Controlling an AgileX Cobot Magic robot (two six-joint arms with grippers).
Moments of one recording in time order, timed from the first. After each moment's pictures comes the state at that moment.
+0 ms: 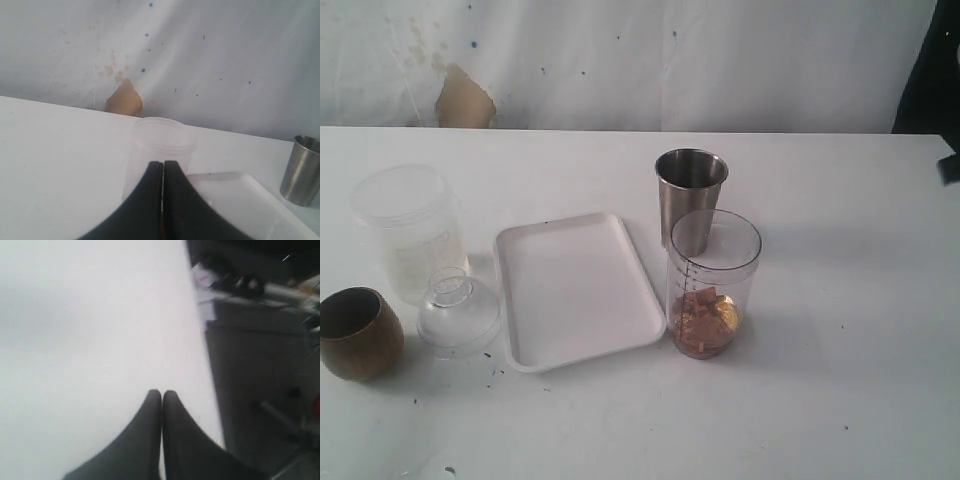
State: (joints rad) left arm -0.13 0.00 -0.01 -0.07 0.11 -0.16; right arm -0.02 1.43 -1.07 -0.73 0.76 0.40
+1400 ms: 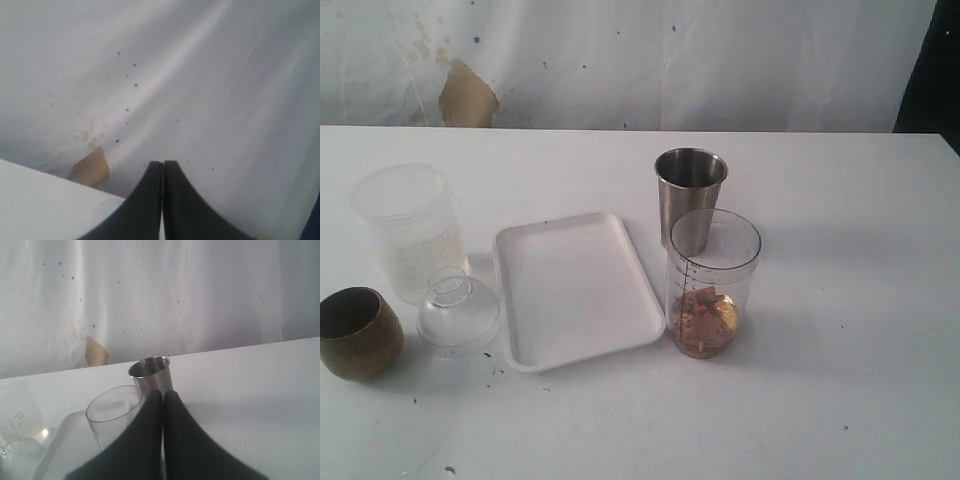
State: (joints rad) left arm -0.13 0.00 -0.01 -0.14 -0.18 -0.28; right arm 0.08 0.01 -0.20 0.34 0.30 -0.03
